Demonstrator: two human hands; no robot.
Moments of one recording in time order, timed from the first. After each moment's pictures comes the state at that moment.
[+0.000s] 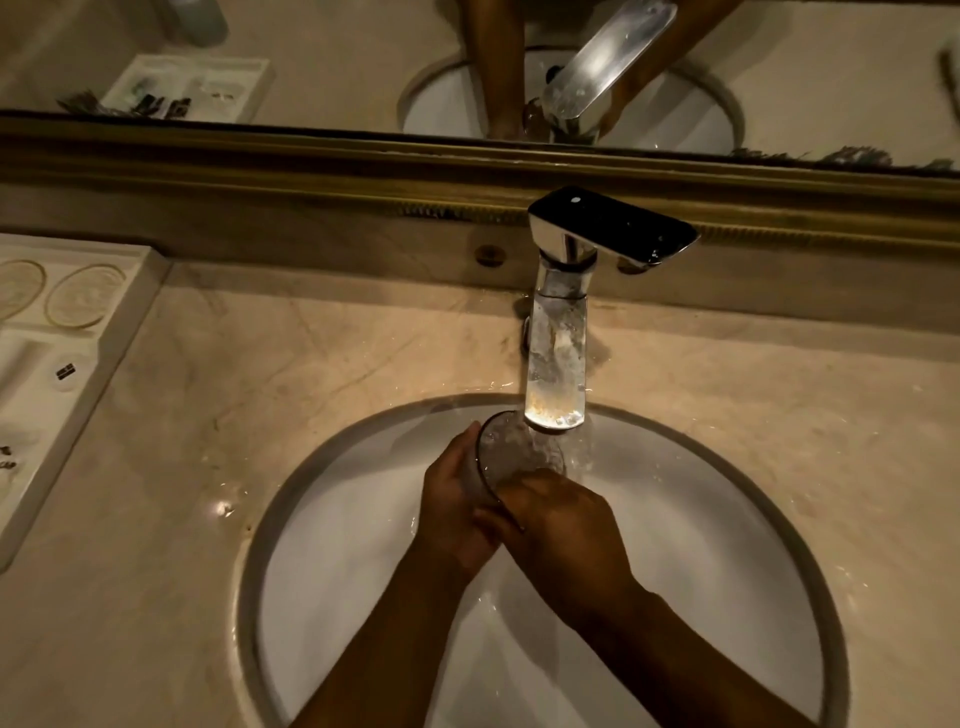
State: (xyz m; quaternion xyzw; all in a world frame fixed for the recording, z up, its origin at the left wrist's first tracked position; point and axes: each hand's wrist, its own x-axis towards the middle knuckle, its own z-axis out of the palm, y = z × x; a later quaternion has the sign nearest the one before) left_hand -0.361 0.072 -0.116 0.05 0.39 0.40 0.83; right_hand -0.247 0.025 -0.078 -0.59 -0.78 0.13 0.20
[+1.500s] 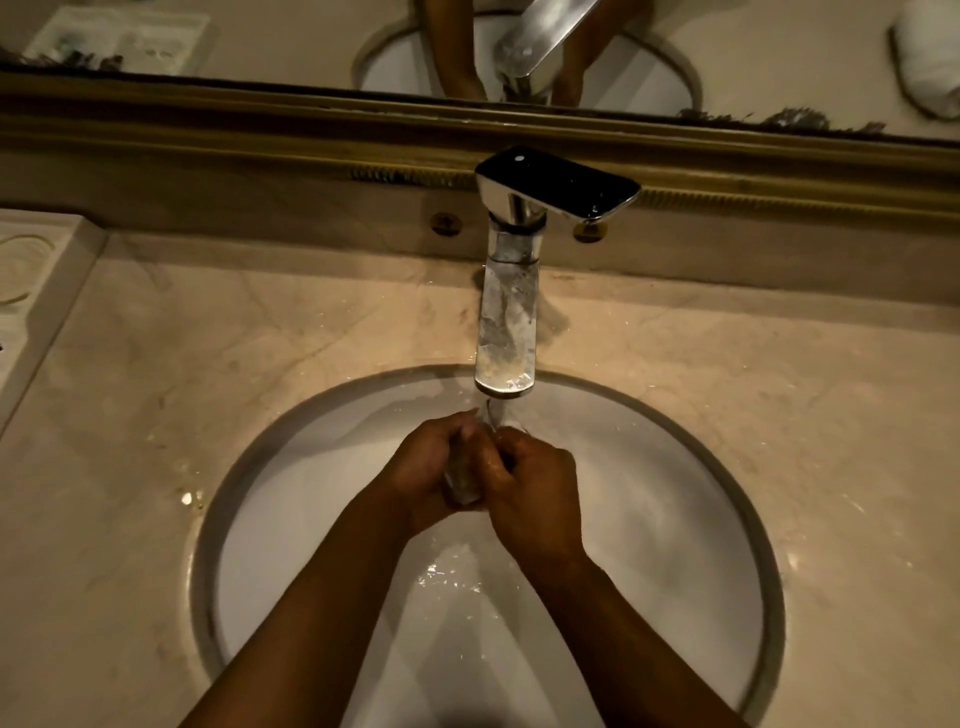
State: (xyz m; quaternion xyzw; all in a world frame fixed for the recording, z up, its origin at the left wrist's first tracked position) left_hand -0.361 0.083 -0.107 0.17 0.55 0.19 0.80; right_hand -0.250 0.027 -0.079 -0.72 -0.48 0.38 0.32
